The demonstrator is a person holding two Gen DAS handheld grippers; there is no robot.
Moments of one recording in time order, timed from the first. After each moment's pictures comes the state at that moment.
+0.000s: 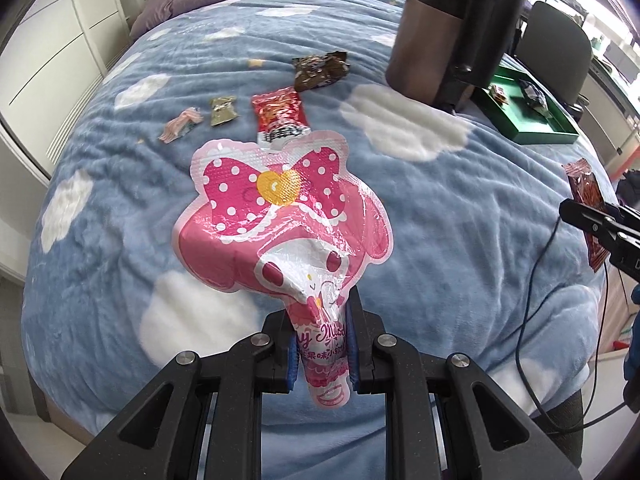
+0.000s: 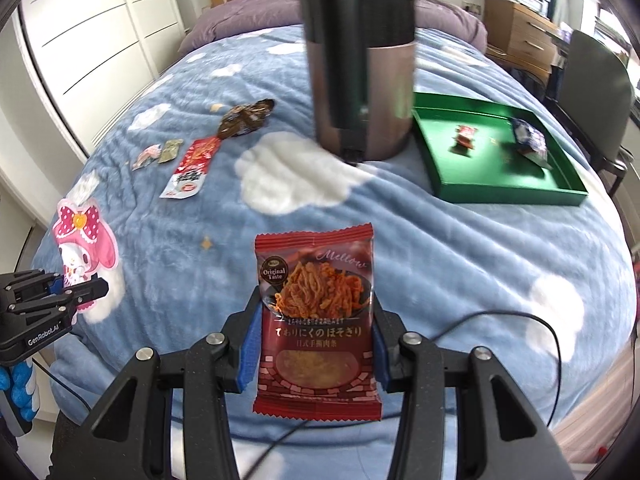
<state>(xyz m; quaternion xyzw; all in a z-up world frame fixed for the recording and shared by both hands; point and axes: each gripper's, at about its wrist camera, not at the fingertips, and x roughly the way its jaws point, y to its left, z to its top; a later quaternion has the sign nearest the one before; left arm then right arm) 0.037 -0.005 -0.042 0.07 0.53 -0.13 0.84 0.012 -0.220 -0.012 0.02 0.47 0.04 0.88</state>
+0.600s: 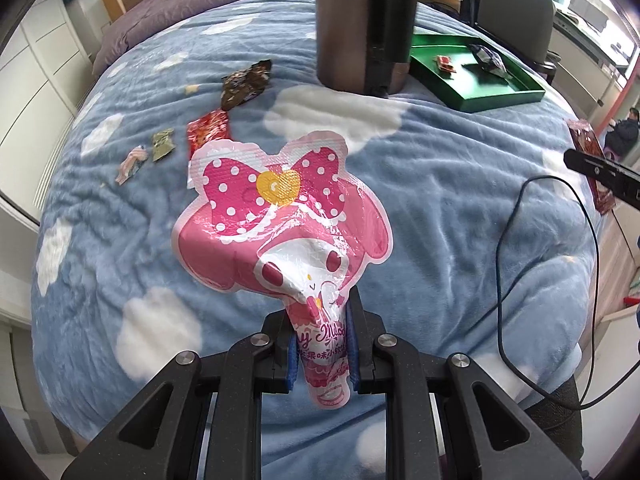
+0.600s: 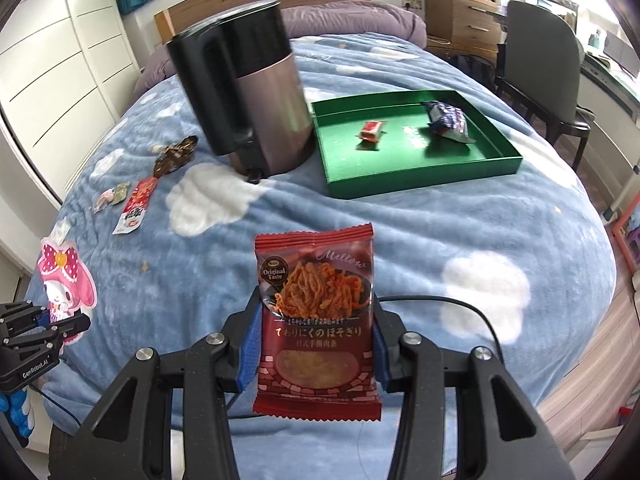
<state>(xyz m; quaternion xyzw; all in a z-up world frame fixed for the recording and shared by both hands) 0.020 -0.077 -0.034 0.14 0.52 -0.17 0.82 -0.017 -0.321 -0.001 0.08 0.44 -0.03 0.89</state>
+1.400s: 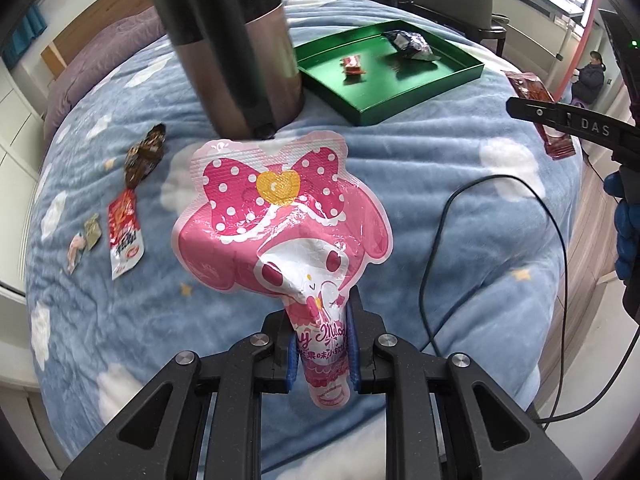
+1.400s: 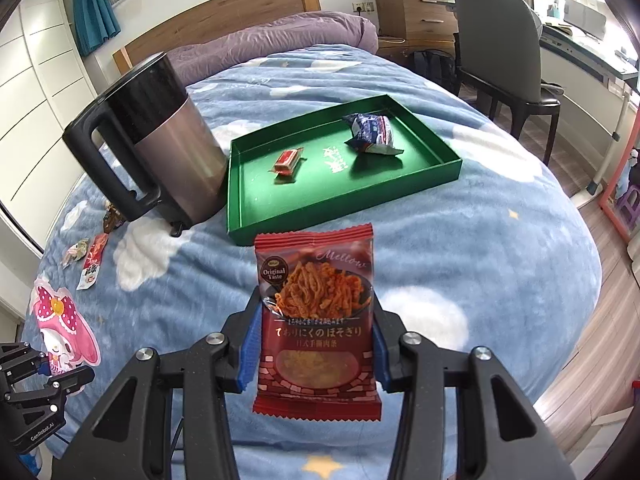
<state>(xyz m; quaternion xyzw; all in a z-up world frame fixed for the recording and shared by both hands) 0.027 -0.199 -0.018 0.20 0.51 -0.23 0.80 0.001 -0.421 0.002 0.12 0.42 -0.08 0.90</state>
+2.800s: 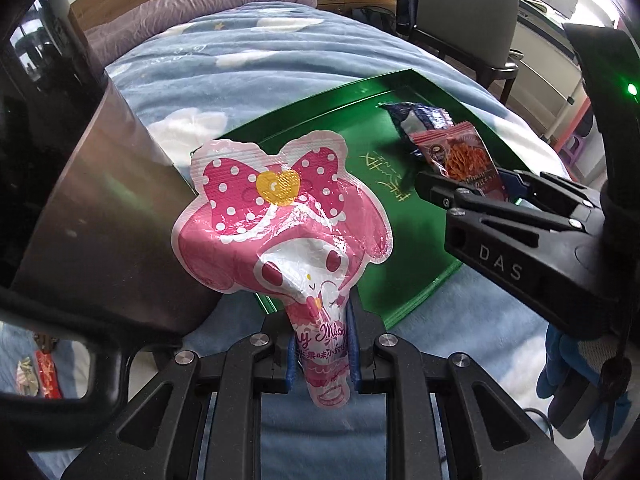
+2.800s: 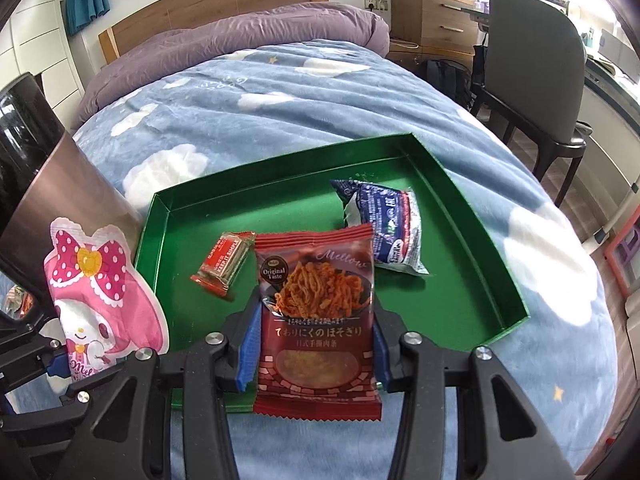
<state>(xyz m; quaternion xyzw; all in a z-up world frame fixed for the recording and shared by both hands) 0.211 -0.352 -0.048 0.15 0.51 -0.25 0.81 0.194 -0.485 -0.040 0.07 0.43 -0.09 0.89</state>
